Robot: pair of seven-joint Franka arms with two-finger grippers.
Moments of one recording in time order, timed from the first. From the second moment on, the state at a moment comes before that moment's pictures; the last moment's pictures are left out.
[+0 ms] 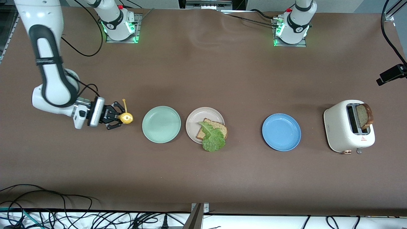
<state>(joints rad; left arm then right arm) 0.06 0.05 0.09 -1.51 0.03 1.51 -0.12 0.26 0.45 -0.21 -1.93 1.11 2.09 -1.88</state>
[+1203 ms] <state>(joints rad) 0.05 0.05 0.09 -1.51 0.03 1.51 -0.12 0.67 0.61 -0.20 -1.66 0.29 2.25 -0.93</state>
